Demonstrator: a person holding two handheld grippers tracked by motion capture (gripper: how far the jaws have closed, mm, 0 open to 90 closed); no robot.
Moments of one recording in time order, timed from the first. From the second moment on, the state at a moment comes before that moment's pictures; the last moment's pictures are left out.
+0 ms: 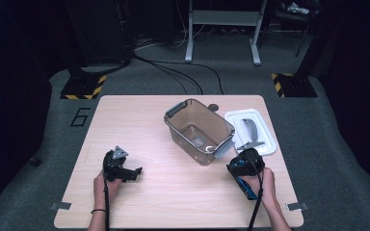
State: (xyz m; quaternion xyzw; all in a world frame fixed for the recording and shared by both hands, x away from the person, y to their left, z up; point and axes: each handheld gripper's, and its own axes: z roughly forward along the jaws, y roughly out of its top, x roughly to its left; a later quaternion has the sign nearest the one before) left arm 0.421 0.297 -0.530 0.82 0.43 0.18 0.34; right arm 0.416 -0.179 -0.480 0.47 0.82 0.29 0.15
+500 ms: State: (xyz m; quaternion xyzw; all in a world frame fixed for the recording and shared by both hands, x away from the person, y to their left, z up) left arm 0.421 0.297 -0.530 0.82 0.43 0.18 0.34; right arm 0.409 -0.193 -0.453 0.47 0.80 0.33 0.17
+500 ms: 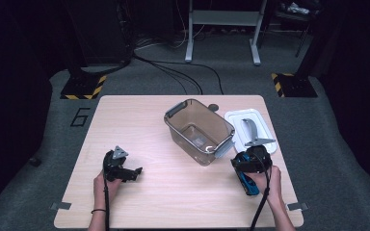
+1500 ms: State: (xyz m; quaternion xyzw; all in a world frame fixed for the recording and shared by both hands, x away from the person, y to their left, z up) left arm 0.421 0.297 -0.530 0.82 0.43 0.18 0.34; right arm 0.411 -0.206 -0.412 0.47 0.77 0.37 0.20
